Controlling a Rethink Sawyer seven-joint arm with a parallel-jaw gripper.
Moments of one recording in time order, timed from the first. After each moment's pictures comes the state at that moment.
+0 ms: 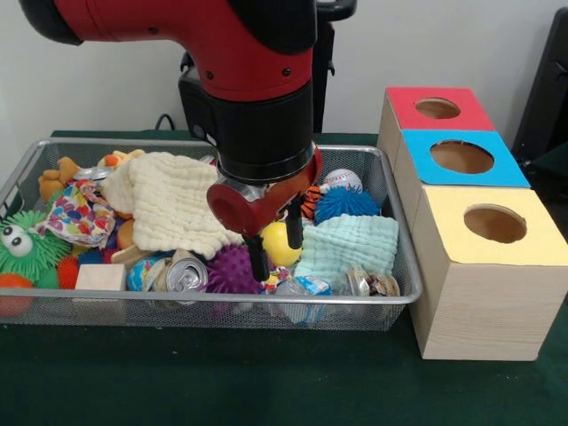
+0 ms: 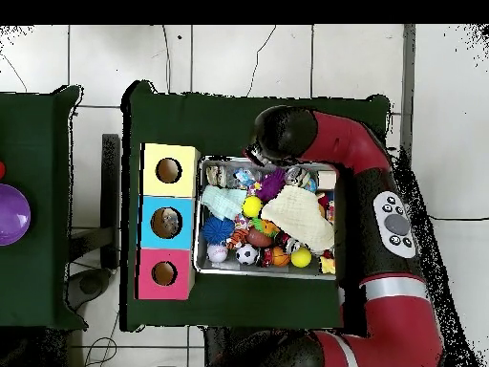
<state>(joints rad) -0.44 -0.44 0.31 1.16 -0.20 0.93 0.67</state>
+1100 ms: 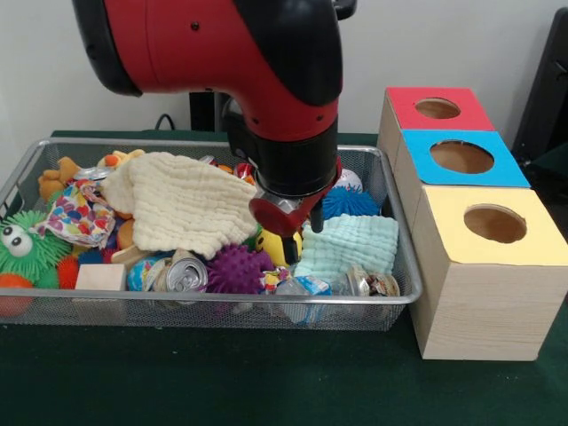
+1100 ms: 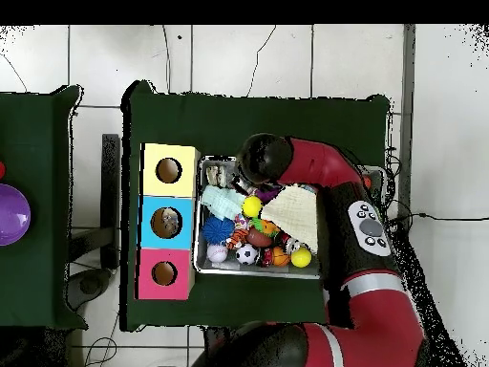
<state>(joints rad) -0.41 -0.41 0.28 1.29 -0.20 0.93 0.67</state>
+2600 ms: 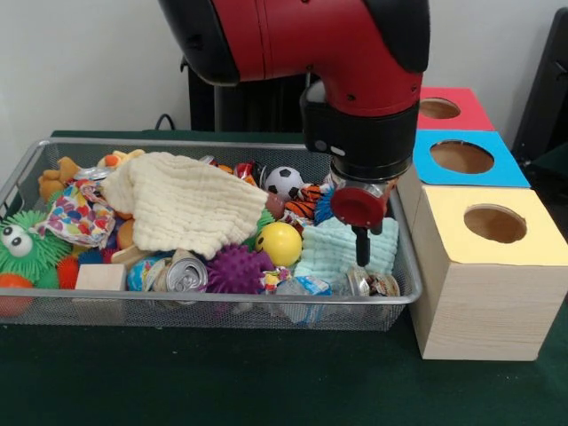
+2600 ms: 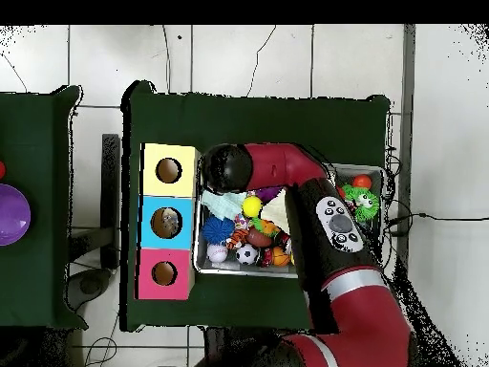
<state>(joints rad) -0.40 -0.48 0.43 1.39 -0.36 0.78 0.67</state>
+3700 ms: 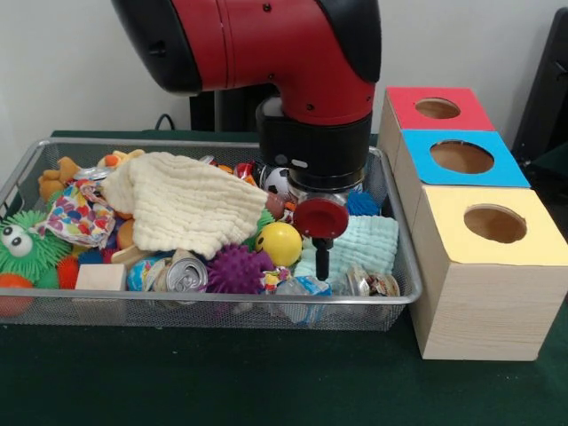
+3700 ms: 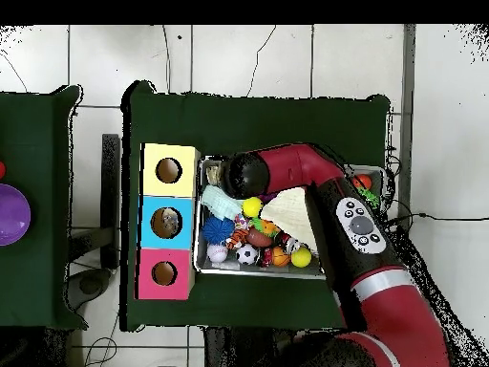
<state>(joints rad) -0.53 -0.46 0.57 1.41 -0.62 0.78 0.57</state>
